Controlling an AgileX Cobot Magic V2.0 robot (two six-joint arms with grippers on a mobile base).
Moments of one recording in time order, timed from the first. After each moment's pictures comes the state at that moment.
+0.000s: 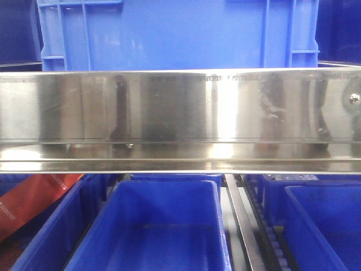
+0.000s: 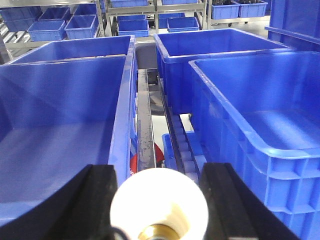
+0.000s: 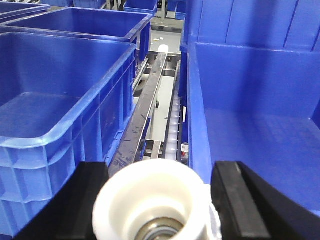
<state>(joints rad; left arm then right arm) 0.01 0.69 -1.01 -0.06 0.59 0.12 0.03 0.68 -1.03 0.21 0.69 -0.20</state>
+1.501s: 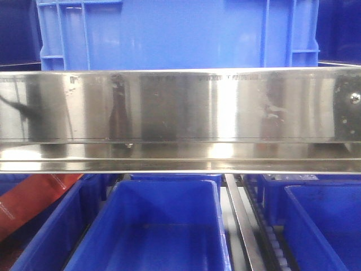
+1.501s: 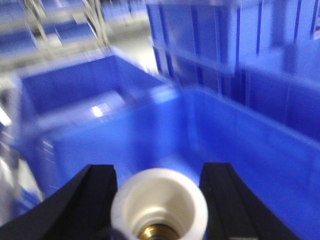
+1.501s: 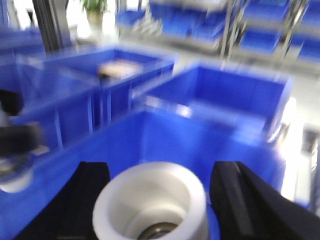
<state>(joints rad) -0.40 1.60 -1.82 -0.02 0.59 0.12 0.43 1.48 -1.79 0.25 0.64 -0.20</state>
